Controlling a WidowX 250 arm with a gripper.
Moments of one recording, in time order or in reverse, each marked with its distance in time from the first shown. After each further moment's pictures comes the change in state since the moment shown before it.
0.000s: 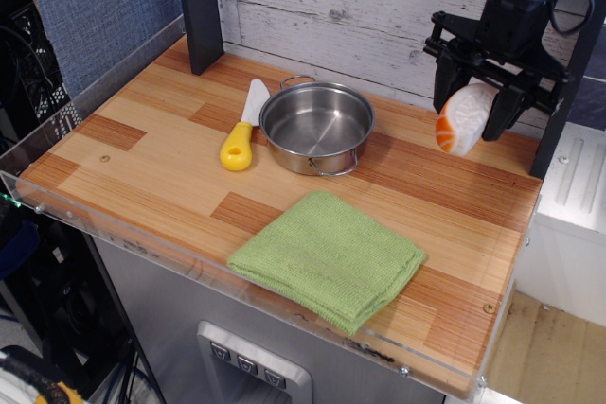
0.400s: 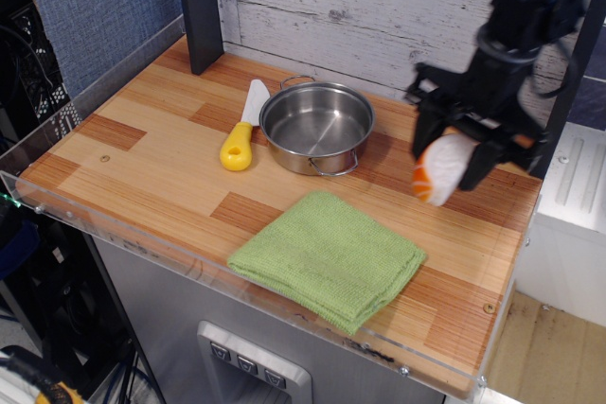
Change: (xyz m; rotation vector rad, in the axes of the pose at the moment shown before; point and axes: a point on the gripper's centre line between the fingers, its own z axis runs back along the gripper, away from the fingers) arm -0.032 0.008 -0.028 0.042 0.063 0.071
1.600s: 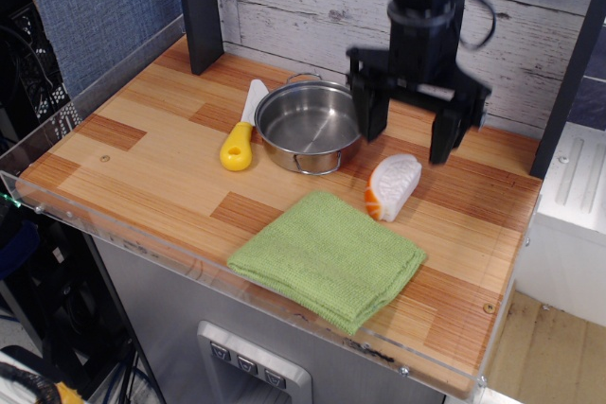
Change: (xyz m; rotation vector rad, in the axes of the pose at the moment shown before) arm -0.017 0.028 0.043 -0.192 -0.159 0.060
